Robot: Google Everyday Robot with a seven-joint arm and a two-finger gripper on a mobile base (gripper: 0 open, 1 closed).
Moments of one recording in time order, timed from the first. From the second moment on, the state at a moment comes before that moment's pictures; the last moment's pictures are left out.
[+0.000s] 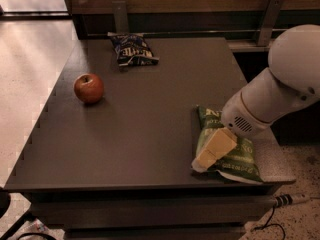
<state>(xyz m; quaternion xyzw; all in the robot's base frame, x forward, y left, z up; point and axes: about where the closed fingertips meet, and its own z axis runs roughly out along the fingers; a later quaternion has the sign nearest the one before) 0.445 -0.128 0.809 -0.46 0.86 0.14 0.17</state>
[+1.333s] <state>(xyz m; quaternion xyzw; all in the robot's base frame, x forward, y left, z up) 0.445 -0.126 0.816 -0.46 0.86 0.14 0.16</state>
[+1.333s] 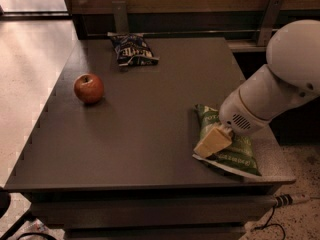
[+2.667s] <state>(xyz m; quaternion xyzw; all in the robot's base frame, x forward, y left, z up) 0.458 -0.129 0.836 -0.47 0.85 0.13 0.18</state>
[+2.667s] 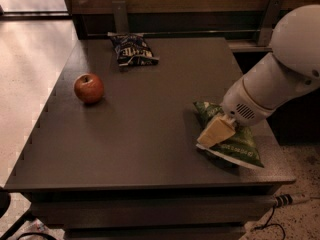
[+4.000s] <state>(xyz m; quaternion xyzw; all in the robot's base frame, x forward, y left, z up) 0.583 -0.110 0.948 -0.53 0.79 0.11 0.30</state>
